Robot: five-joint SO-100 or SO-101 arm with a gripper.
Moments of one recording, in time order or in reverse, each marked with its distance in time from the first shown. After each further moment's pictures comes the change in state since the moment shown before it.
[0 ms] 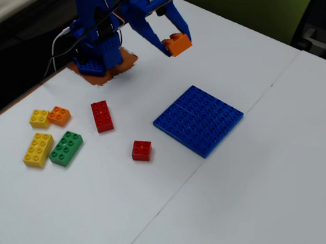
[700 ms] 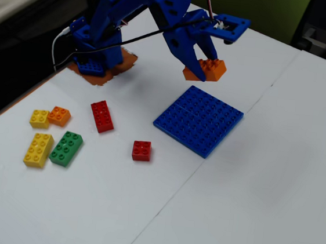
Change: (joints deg) arm -5.9 -43.0 -47.3 23.7 -26.5
